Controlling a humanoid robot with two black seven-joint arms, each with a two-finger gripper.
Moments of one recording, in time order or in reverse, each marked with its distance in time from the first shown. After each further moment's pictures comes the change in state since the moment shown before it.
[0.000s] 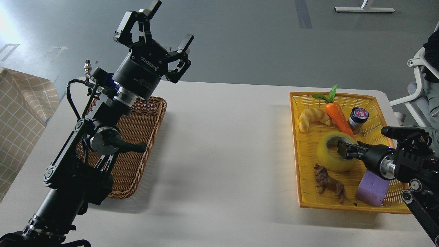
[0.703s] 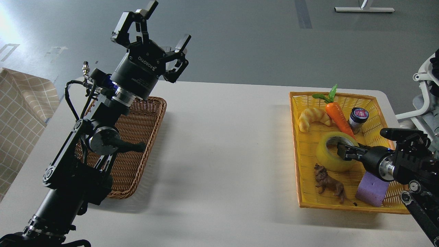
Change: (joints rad) left arm 0.003 -0.003 -0.014 0.008 -0.002 0.001 0.000; right arm -0.009 0.003 0.000 0.000 0.000 0.001 0.000
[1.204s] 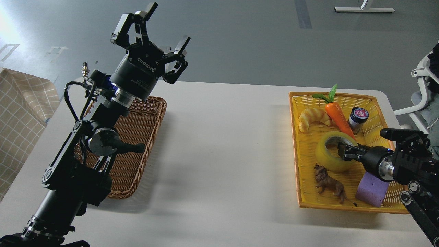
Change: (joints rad) left arm 0.007 0.006 0.000 0.000 0.000 -0.001 0.000; right arm 0.000 0.004 0.003 -0.001 0.000 -0.002 0.000
